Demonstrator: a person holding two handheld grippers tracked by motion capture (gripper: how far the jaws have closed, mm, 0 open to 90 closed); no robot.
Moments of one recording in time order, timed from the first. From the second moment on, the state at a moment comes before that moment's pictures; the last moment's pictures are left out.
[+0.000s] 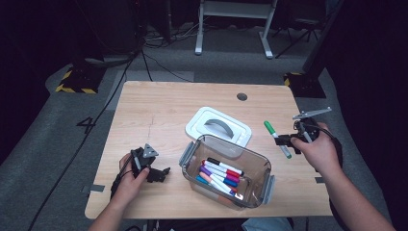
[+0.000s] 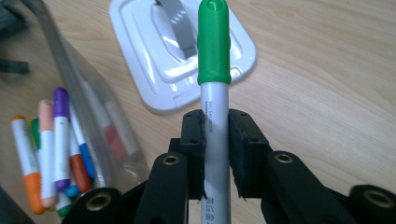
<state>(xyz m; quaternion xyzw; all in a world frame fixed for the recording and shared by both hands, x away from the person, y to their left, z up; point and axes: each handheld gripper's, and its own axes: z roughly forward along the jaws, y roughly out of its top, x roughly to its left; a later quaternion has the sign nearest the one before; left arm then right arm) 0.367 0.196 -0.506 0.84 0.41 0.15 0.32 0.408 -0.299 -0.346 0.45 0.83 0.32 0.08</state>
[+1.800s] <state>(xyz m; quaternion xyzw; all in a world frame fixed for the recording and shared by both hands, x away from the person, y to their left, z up) 0.367 0.196 -0.506 0.84 0.41 0.15 0.32 0.354 -0.106 -0.404 0.23 0.94 0.22 -0.12</state>
